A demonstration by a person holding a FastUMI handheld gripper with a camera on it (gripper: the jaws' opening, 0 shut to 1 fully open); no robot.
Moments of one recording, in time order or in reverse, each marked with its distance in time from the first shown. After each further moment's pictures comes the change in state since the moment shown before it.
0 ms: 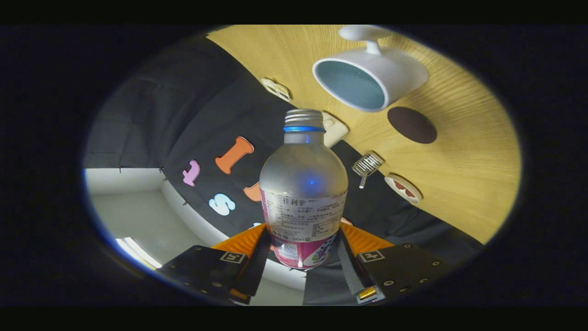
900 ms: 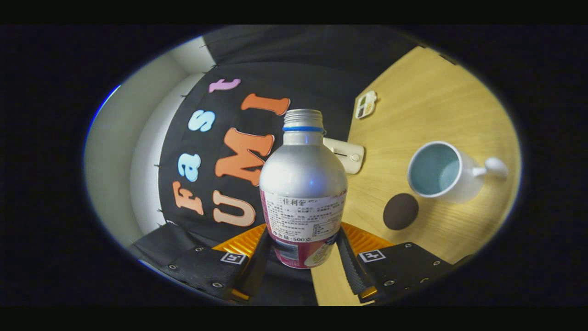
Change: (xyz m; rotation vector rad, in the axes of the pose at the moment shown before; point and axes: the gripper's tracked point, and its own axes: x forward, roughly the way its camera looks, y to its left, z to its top) arm 0.000 -0.023 0.015 -1.084 -0.021 -0.177
